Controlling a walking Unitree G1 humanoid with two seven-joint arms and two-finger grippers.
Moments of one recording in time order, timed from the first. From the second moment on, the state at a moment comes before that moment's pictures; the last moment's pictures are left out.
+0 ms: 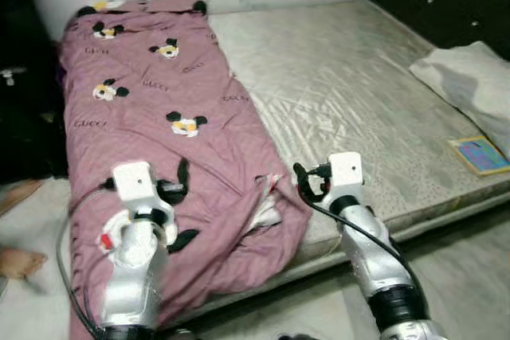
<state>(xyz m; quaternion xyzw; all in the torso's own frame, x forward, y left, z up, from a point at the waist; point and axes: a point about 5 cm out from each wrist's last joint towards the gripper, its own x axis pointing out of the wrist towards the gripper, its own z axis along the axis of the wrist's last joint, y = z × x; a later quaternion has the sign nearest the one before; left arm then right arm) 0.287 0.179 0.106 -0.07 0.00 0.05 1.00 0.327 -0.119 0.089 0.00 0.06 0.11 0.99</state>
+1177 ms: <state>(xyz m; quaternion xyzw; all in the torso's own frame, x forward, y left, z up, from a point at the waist) 0.229 0.189 0.088 0.10 -0.03 0.04 0.99 0.300 -0.146 0.108 -0.01 -0.02 0.06 1.00</state>
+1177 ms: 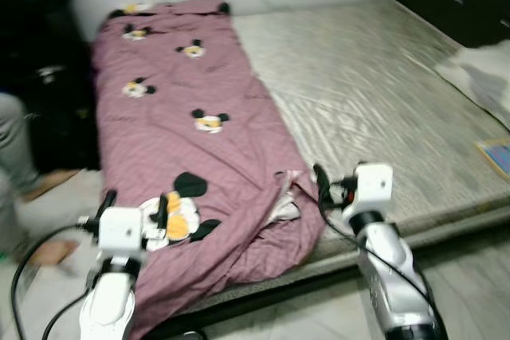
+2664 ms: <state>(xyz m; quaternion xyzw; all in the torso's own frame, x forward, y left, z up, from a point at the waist) 0.237 0.188 0.094 0.08 -0.03 0.05 1.00 0.307 -0.129 0.110 0.02 -0.01 0.11 0.99</state>
